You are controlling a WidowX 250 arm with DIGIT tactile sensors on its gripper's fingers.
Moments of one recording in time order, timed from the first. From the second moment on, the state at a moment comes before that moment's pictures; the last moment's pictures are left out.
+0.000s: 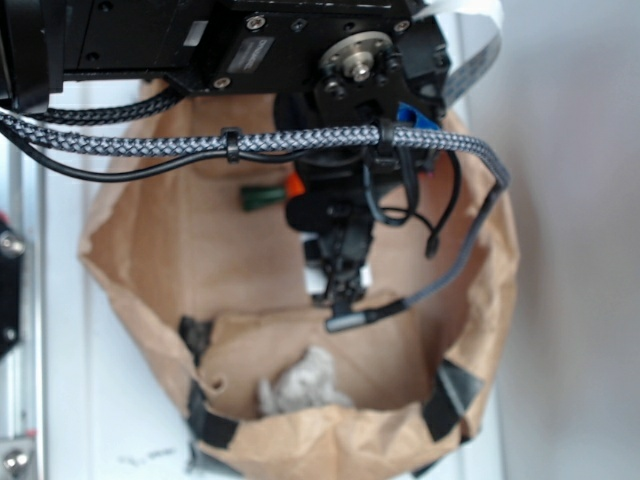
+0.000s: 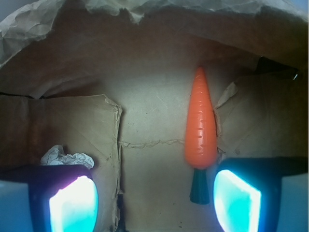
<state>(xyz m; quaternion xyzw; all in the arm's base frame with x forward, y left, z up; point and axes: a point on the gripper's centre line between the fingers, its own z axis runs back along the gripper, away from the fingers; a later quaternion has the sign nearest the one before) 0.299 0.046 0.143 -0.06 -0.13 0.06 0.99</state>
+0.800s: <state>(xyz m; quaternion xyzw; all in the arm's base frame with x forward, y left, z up) 0.308 0.041 0.050 0.02 -0.11 0.04 0.99</state>
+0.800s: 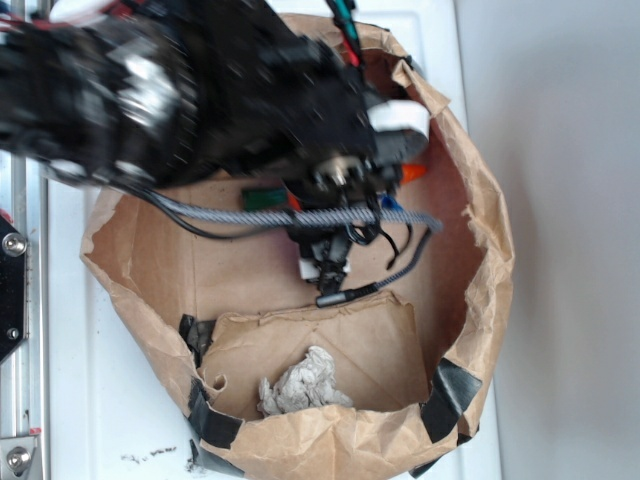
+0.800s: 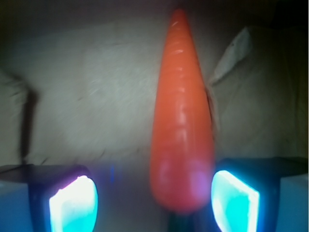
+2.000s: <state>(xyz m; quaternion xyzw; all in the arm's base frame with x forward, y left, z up) 0.323 0.042 0.060 0.05 -0.14 0.08 0.98</state>
